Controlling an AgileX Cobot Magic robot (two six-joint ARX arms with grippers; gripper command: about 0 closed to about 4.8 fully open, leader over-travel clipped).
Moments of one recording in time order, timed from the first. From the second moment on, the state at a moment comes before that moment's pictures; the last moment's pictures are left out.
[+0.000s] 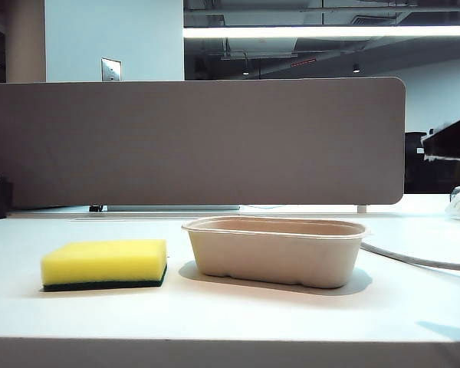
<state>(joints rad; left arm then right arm) 0.01 0.00 0.01 0.06 0.07 -0.03 0.72 0.10 0.01 -0.04 0.00 0.05</state>
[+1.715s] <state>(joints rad) 0.01 0.00 0.01 0.05 0.07 -0.03 0.00 0.00 0.01 -0.02 -0.02 0.05</state>
